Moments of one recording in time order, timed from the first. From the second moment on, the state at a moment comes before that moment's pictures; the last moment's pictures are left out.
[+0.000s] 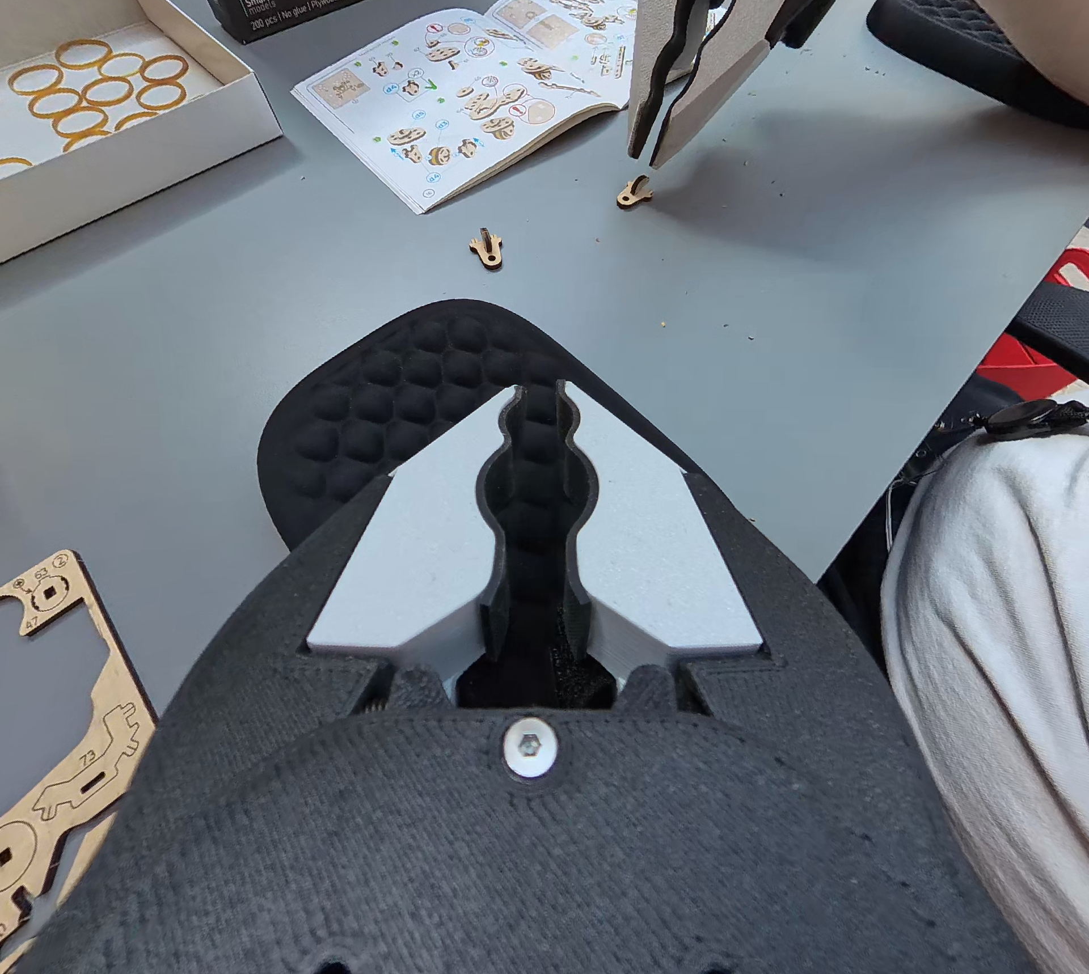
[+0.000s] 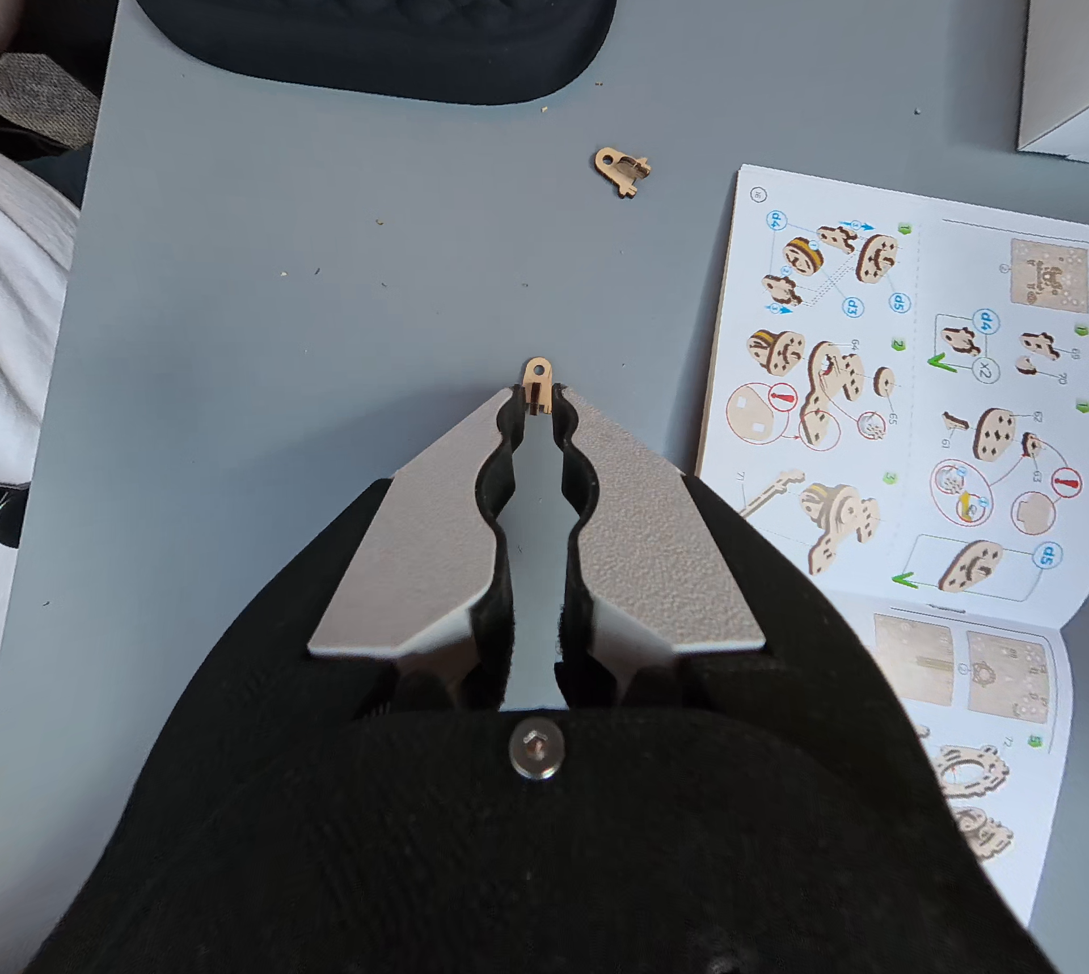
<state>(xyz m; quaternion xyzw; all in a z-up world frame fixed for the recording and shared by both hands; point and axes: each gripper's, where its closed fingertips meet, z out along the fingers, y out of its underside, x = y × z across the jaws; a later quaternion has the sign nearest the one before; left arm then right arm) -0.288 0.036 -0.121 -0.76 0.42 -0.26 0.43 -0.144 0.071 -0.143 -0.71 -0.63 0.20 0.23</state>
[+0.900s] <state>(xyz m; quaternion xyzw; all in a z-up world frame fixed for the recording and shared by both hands) -0.285 0.035 -0.120 -0.76 0.42 -0.25 0.43 -0.136 0.064 -0.145 -0.69 -0.72 0.08 0.09</state>
